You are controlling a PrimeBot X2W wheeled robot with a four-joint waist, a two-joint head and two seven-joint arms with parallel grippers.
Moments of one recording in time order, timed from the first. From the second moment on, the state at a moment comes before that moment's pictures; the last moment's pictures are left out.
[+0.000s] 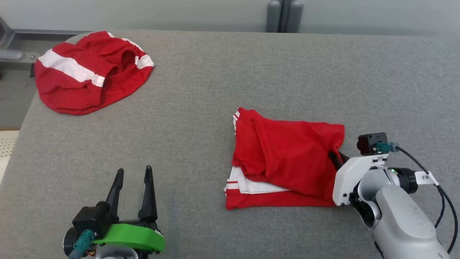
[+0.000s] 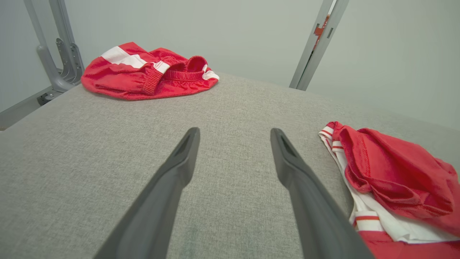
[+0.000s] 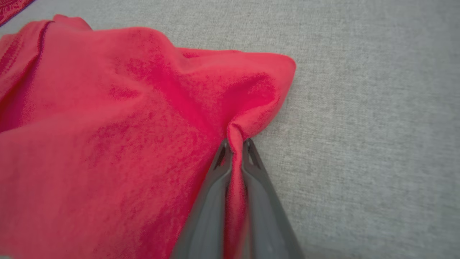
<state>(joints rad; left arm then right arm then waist) -0.03 0.05 -0.13 0.20 -0.34 -0.05 -0.26 -0.41 -0.14 0.14 0.66 0.29 0.13 0.16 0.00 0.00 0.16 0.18</state>
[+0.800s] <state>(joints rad) -0.13 0.08 -0.16 0.18 -0.26 -0.07 -0.26 -0.52 -0.19 0.03 0.63 0.27 0.13 0.00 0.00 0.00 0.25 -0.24</state>
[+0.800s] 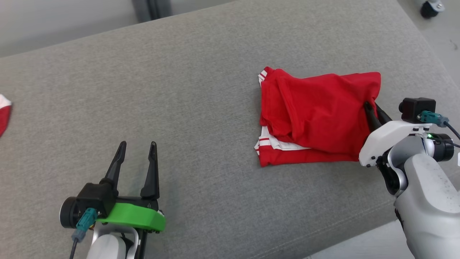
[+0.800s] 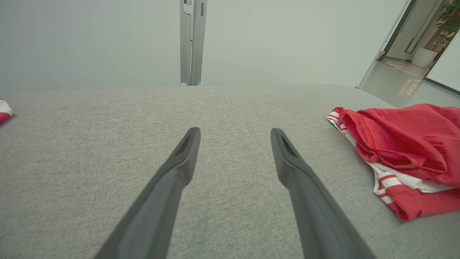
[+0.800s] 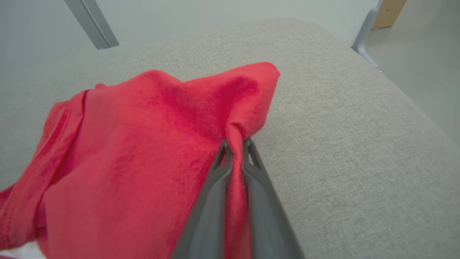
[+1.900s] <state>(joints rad) -0.15 0.11 -0.19 0.09 -0.26 -0.04 -0.24 -0.95 -0.48 -0.19 0.96 0.08 0.13 -0.04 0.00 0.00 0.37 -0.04</state>
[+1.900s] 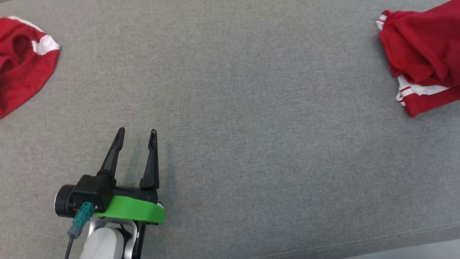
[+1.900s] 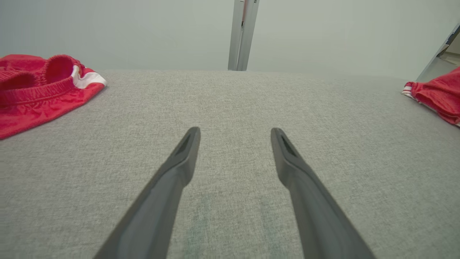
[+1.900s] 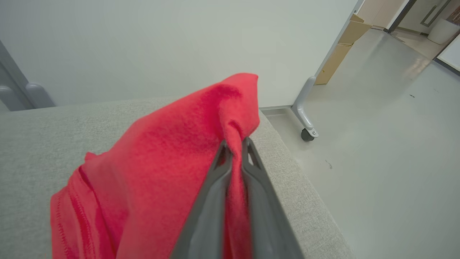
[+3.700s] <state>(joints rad) 0.00 0.05 -0.05 0.18 -0.32 -0.02 -0.26 -0.48 -0.10 0.03 0.66 0.15 0.13 -0.26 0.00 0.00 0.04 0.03</state>
